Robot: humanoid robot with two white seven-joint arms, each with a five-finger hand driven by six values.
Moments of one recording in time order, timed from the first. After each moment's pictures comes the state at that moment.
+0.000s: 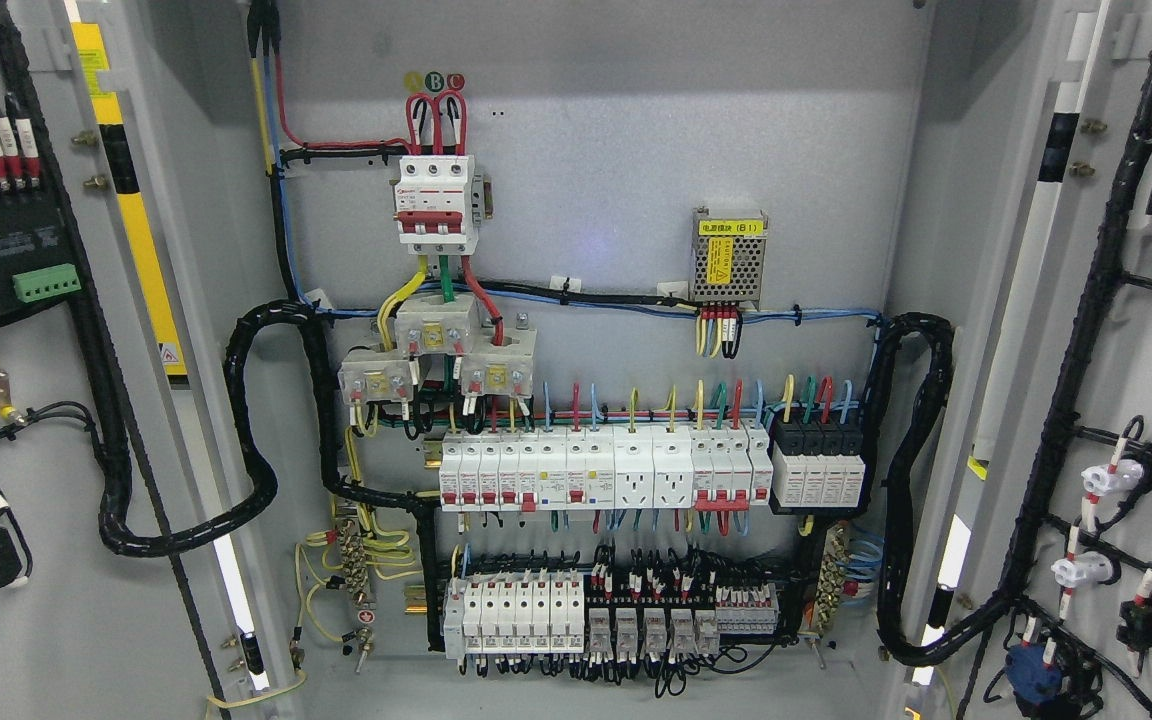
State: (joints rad) left arm 0.36 0.36 0.28 -1.70 0.65 -0.27 -0.41; right arm 0.48 -0.36 -0.07 -1.98 -0.60 -0.50 0.41
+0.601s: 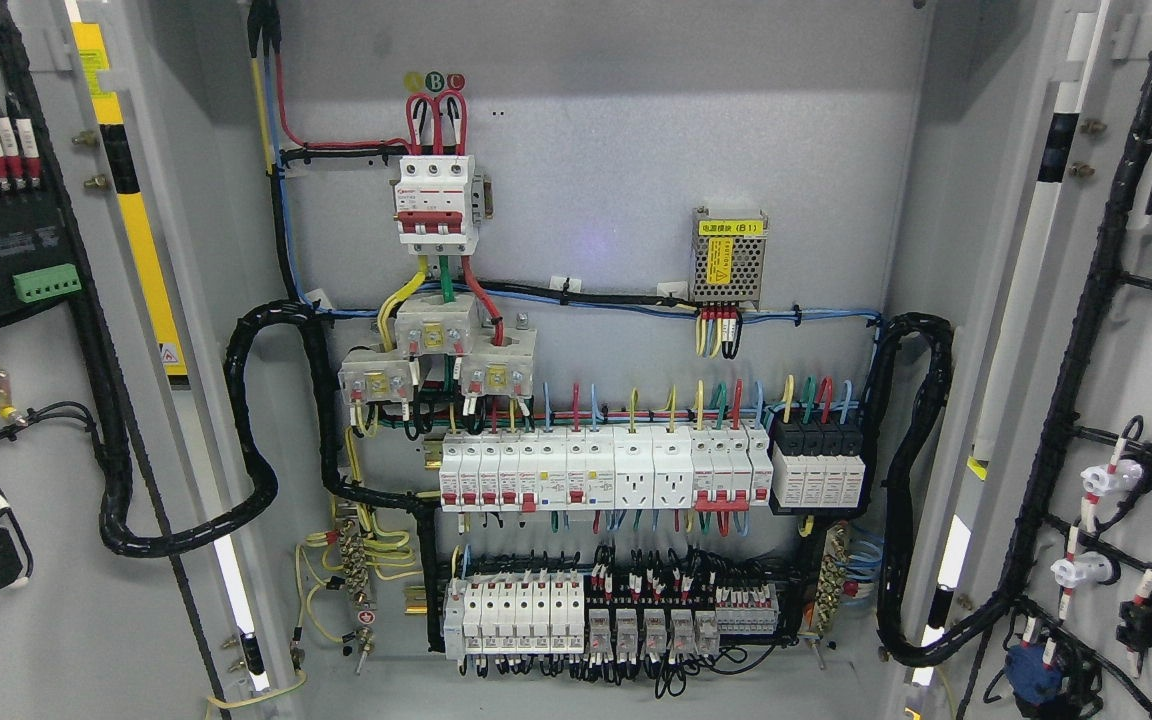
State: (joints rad) left arm 0.37 0.26 0.00 -1.26 0.50 -0.29 -0.31; right arm 0.44 -0.28 0.13 -1.51 -0.35 -0.50 0.41
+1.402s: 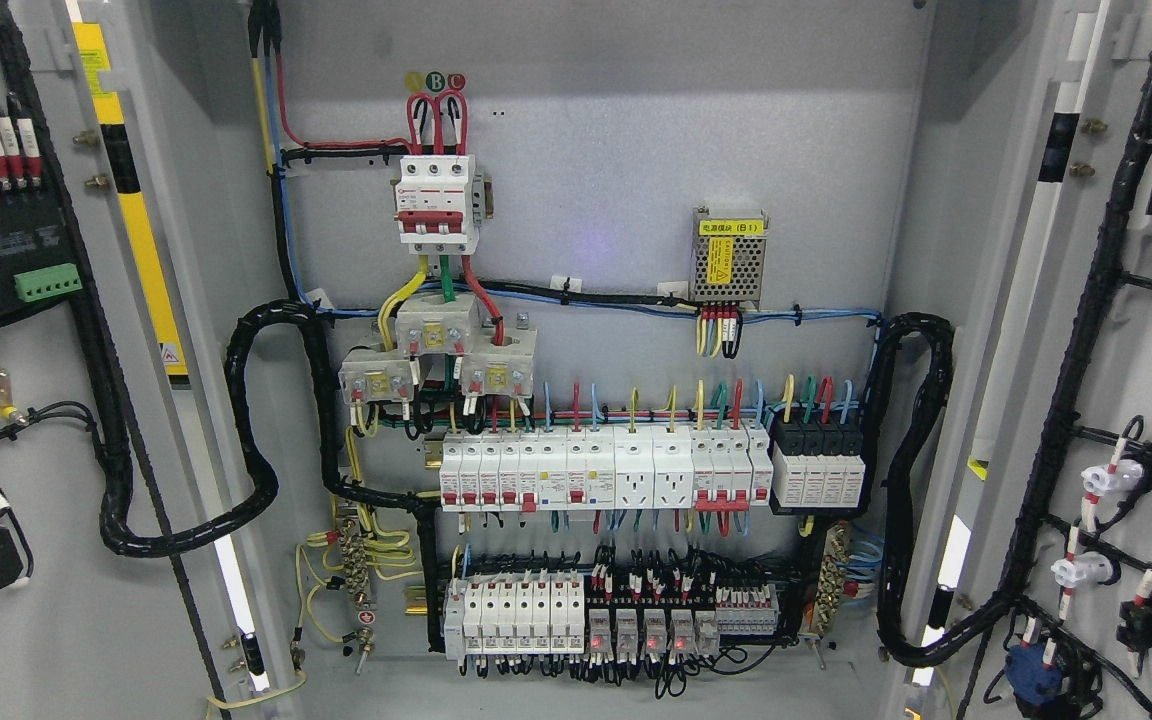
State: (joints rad) left arm 0.24 0.13 -0.13 -0.49 0.38 -0.20 -0.15; right arm 0.22 -0.15 0.16 -0.66 -0.26 -0.37 0.30
